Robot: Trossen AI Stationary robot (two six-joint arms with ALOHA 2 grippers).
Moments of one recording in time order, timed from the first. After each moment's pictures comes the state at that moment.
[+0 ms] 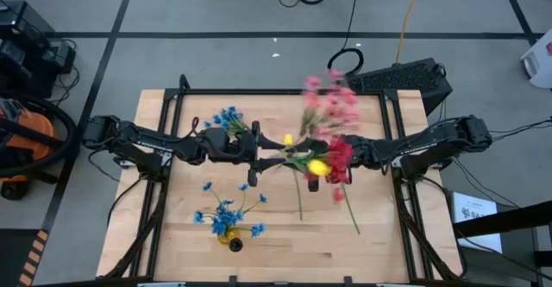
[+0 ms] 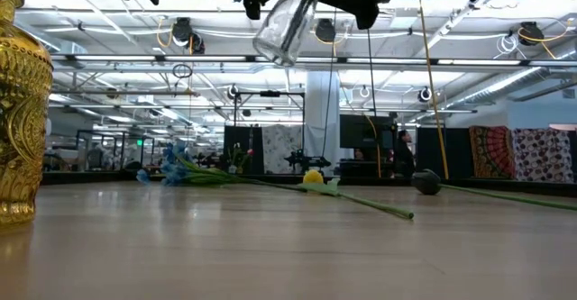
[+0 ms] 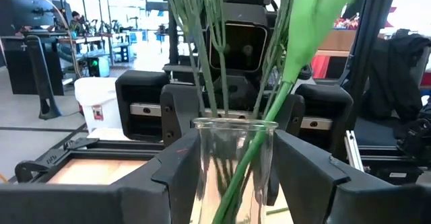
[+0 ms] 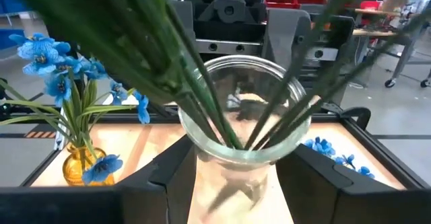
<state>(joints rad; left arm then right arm) -0.05 1.42 0.82 0.67 0.01 -0.02 0.10 1.35 0.80 0.47 0.15 0.02</state>
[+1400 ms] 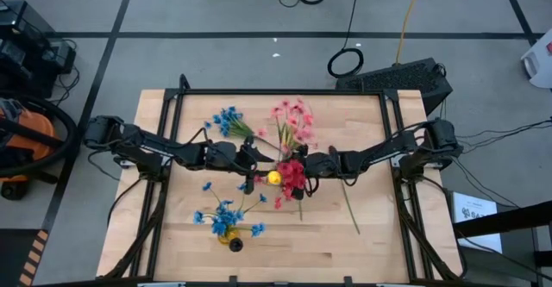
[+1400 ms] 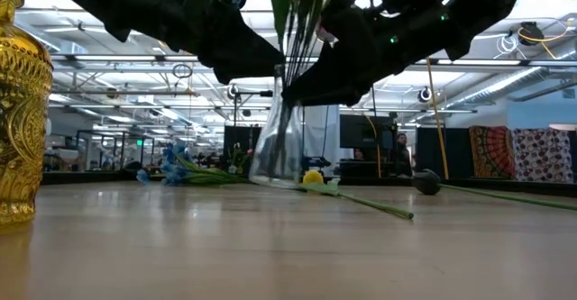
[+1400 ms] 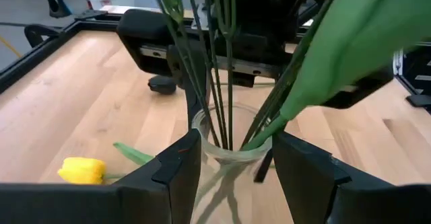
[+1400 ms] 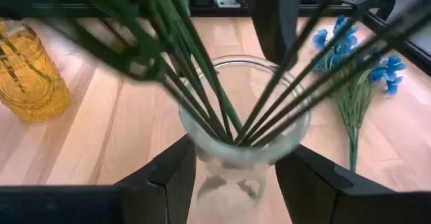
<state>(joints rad) -0.07 1.44 0.66 0.45 -0.06 -0.07 0.10 1.69 0.80 0.48 0.21 0.09</state>
